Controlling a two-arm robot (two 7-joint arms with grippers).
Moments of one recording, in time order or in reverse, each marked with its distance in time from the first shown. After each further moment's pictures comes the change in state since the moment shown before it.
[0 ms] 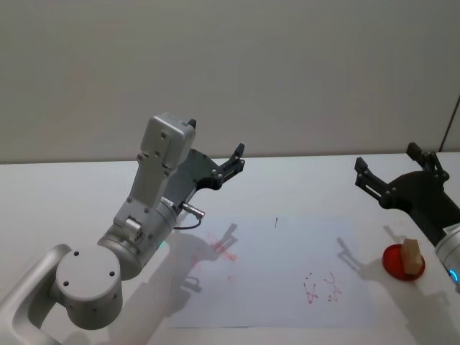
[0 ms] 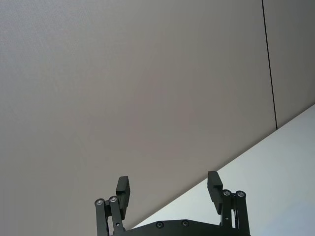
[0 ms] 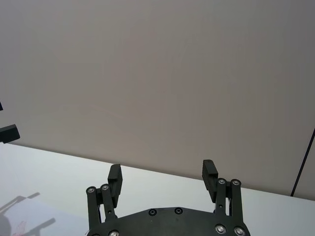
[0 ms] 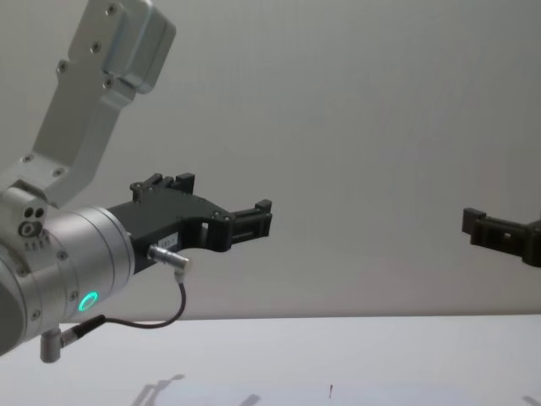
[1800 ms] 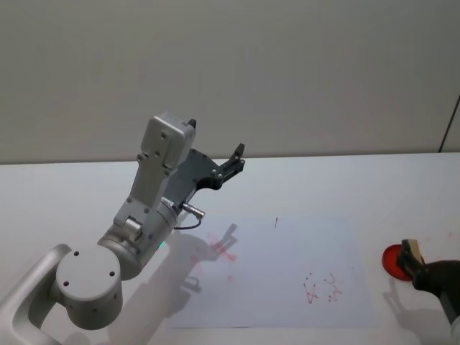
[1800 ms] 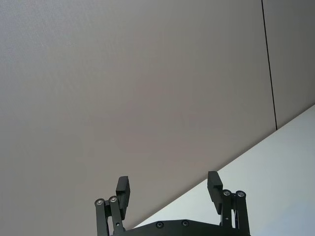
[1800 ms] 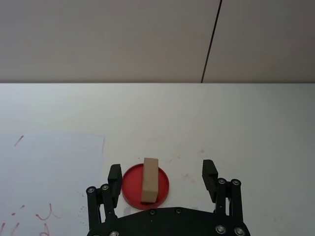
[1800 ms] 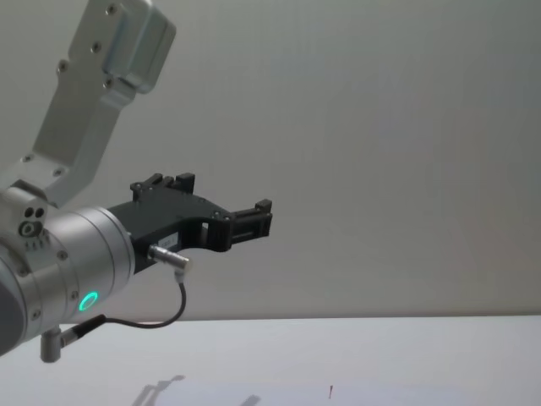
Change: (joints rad) left arm 0.000 0.000 0.000 0.000 0.000 0.000 0.000; right arm -0.283 -0.056 -0.036 -0.229 -0.089 0.291 -0.476
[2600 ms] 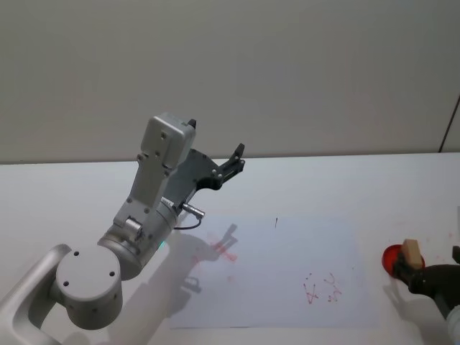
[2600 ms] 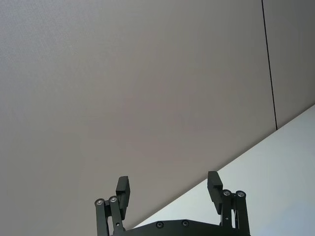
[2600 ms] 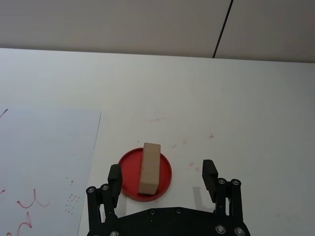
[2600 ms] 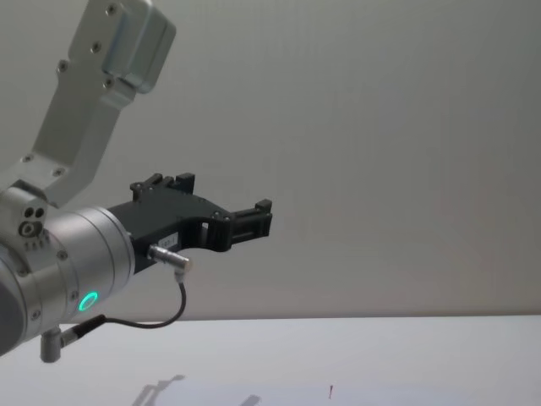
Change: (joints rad) left arm 0.000 0.000 0.000 0.000 0.000 0.000 0.000; right arm 0.067 -0.028 0.040 0.074 -0.002 0.132 0.094
